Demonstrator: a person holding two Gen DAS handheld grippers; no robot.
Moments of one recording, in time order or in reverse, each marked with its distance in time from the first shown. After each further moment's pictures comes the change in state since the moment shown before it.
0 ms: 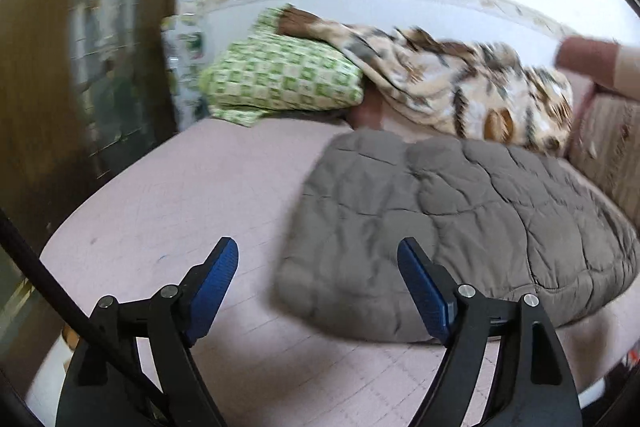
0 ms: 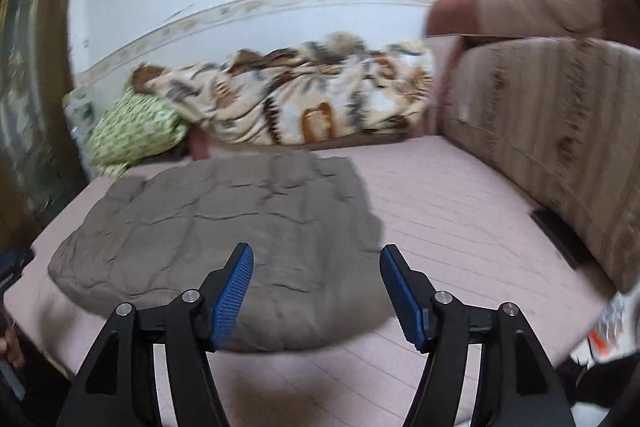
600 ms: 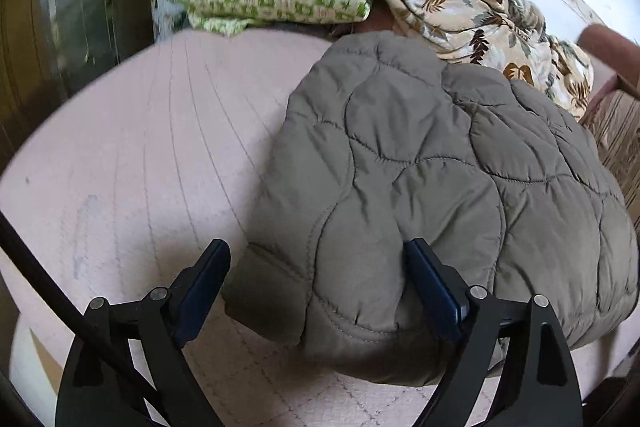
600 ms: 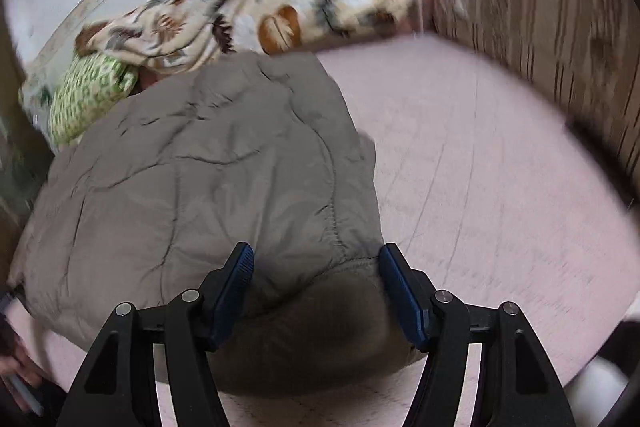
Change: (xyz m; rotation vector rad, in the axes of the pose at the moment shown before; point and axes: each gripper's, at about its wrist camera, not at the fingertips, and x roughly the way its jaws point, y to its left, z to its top) left arm 0.103 0.018 -0.024 -0.149 0.256 -0.067; right arm 0.118 -0.063 -0.028 0.209 0.310 -0.007
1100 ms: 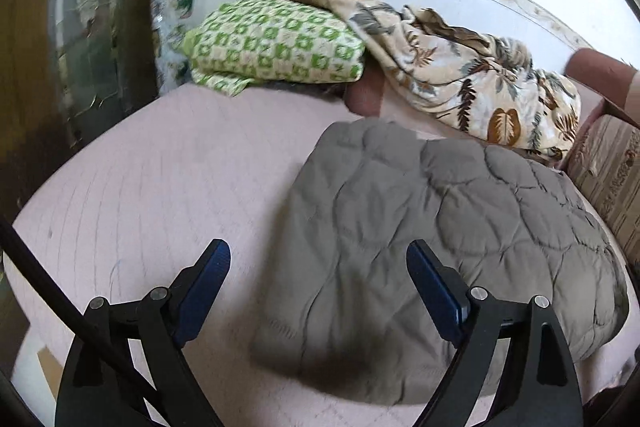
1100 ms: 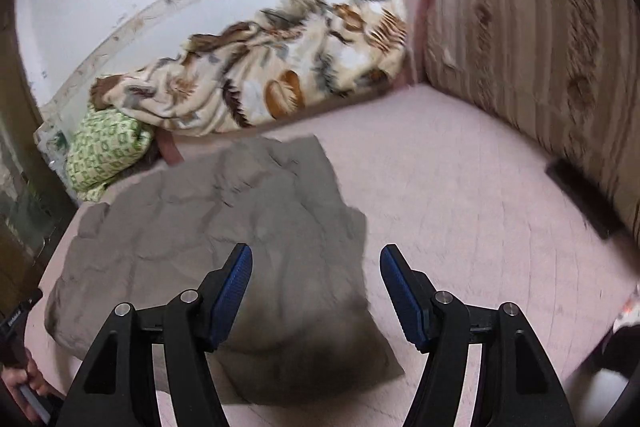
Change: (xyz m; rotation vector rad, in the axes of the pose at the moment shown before) left arm -0.050 -0.010 0.047 0.047 -0.166 0.003; right arm -0.065 0.006 0.032 -0.016 -0.189 0.027
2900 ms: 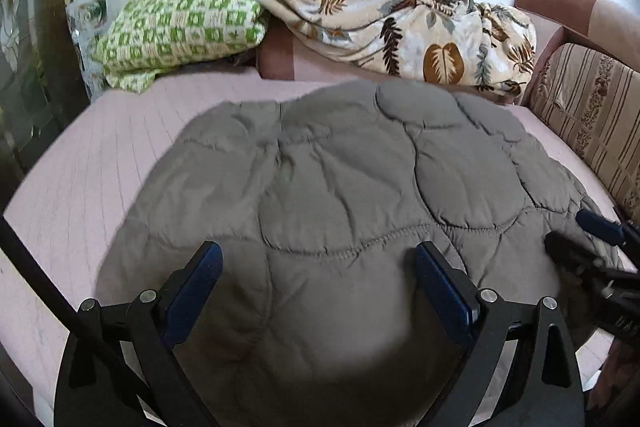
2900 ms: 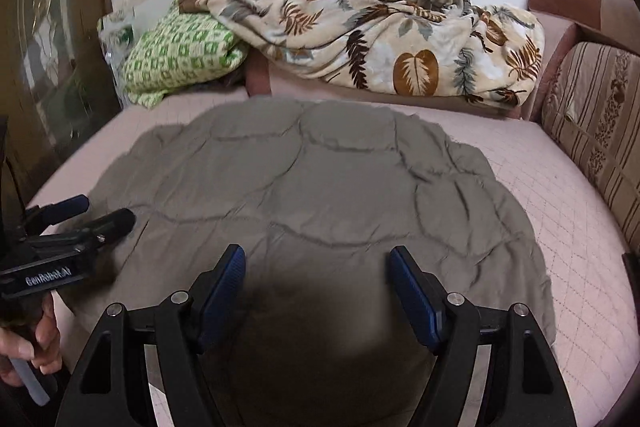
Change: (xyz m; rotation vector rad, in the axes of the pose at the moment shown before) left arm 0.052 -0.122 -0.015 0.157 0.145 -0.120; right arm 0.078 0.152 -0.032 -0.360 0.101 0.111
